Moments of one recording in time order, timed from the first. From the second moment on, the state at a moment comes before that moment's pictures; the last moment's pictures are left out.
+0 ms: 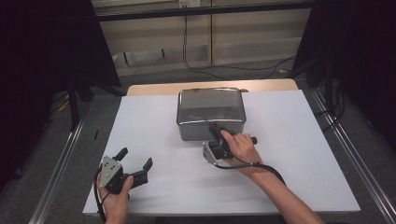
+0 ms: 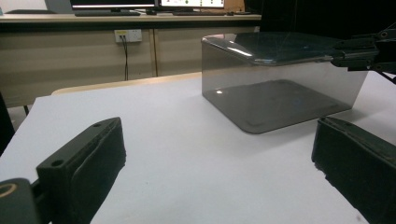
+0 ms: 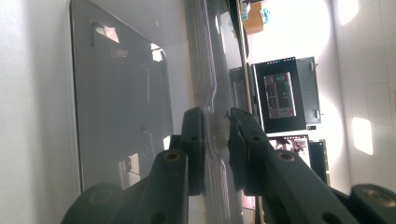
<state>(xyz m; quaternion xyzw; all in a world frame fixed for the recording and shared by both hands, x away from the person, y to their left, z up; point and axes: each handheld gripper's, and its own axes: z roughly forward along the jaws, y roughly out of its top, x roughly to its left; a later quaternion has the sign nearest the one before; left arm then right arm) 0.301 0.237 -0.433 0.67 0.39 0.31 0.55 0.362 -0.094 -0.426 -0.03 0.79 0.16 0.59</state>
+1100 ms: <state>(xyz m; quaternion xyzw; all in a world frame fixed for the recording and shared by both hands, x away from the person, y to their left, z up) 0.312 0.230 -0.430 0.67 0.39 0.27 0.57 0.362 -0.096 -0.417 -0.02 0.78 0.17 0.60</state>
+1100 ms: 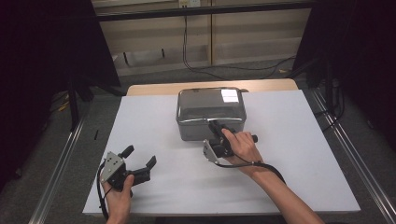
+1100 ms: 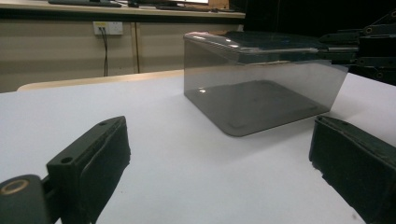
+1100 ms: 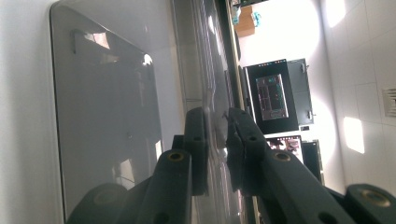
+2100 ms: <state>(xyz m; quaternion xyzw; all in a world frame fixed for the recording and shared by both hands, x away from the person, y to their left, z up) 0.374 0.190 -0.411 0.70 0.31 0.25 0.60 0.364 -0.097 -0.406 -0.02 0.78 0.17 0.61</state>
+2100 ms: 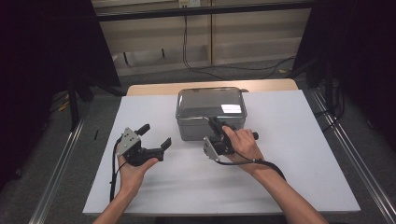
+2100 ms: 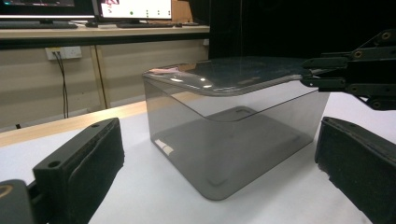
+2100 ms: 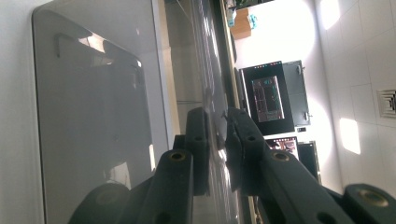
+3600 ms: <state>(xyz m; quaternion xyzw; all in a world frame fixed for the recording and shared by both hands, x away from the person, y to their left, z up) 0.451 0.148 -0.406 0.72 0.26 0.29 0.58 0.370 -0.098 -0.386 -0.01 0.76 0.18 0.62</state>
